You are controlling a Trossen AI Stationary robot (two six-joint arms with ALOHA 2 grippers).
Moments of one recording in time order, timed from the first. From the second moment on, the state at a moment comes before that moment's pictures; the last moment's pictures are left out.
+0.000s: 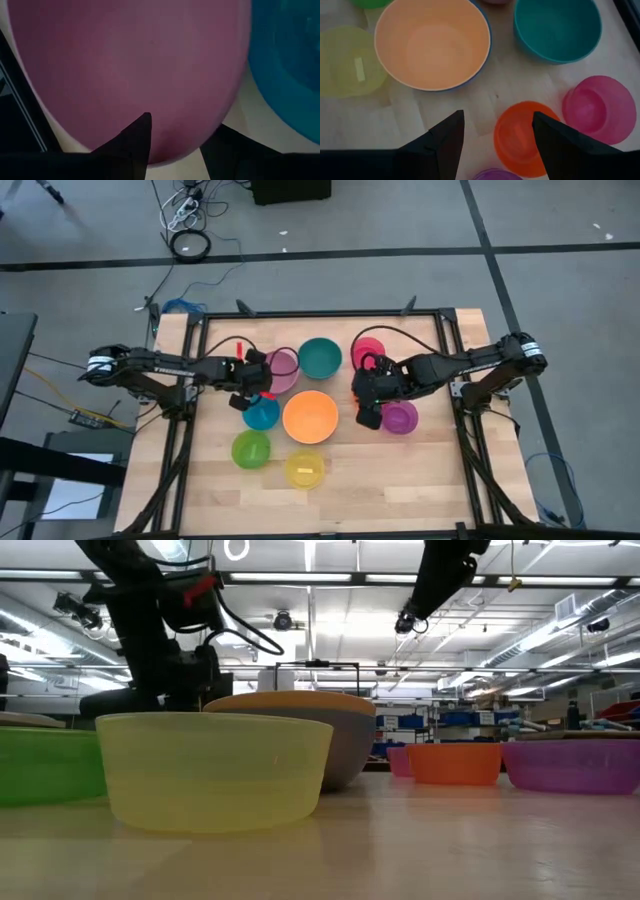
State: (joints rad) left arm 0.14 1.32 0.68 -0.61 -0.39 0.61; right arm 0.21 1.52 1.43 -1.03 0.34 0.47
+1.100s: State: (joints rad) left arm -0.07 1.32 1.10 -0.66 -0.21 0.31; right arm 0.26 1.48 1.43 -1.24 0.56 0.70
